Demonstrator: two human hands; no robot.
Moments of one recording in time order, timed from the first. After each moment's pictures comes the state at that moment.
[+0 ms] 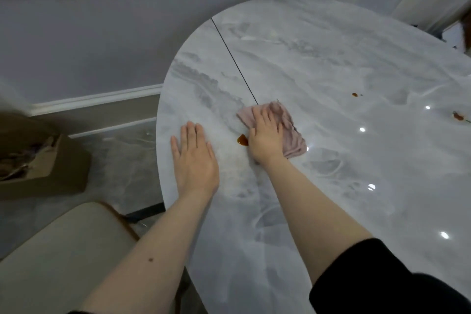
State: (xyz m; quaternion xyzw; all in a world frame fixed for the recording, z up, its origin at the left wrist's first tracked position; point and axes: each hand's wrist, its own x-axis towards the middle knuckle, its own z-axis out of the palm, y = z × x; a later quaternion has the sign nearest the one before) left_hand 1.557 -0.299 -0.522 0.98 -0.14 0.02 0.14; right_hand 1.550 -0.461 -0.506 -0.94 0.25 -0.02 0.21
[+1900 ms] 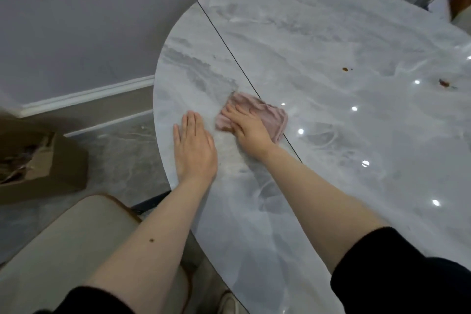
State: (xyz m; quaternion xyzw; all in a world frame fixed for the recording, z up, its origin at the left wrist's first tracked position) left_hand 1.547 -0.285 -0.517 0.97 -0.18 0.02 0.18; right_hand 1.527 -0.432 -0.510 -0.95 0.09 -0.03 0.31
